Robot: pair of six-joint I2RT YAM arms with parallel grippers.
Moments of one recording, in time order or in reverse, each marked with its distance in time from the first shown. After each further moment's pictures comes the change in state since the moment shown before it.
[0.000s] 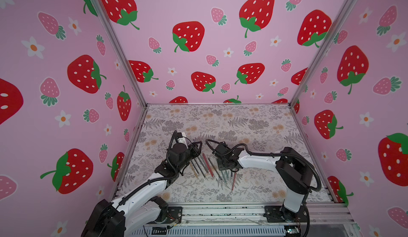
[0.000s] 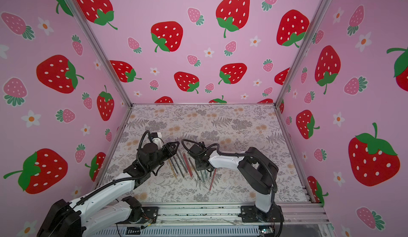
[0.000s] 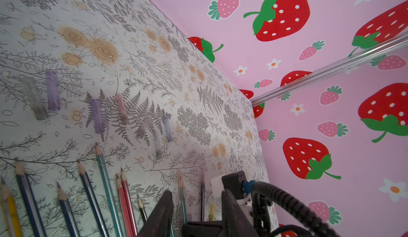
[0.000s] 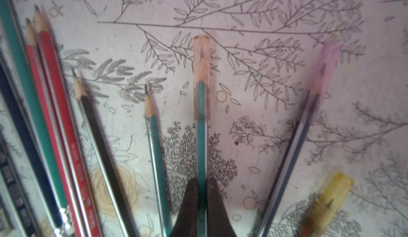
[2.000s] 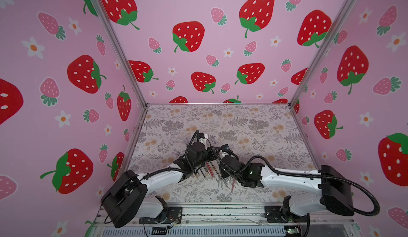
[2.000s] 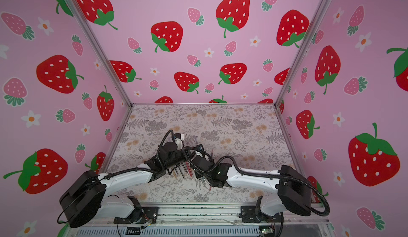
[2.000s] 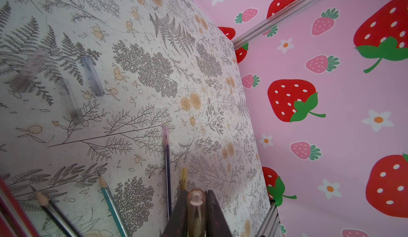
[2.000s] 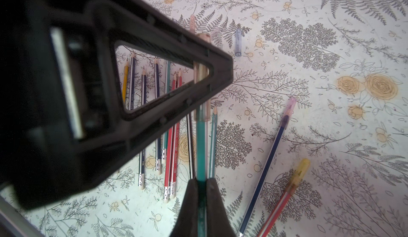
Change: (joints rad) left arm -0.204 0.316 0.113 0.154 0.092 -0.017; right arm 0.208 -0.377 -0.206 0.201 0.216 -0.080
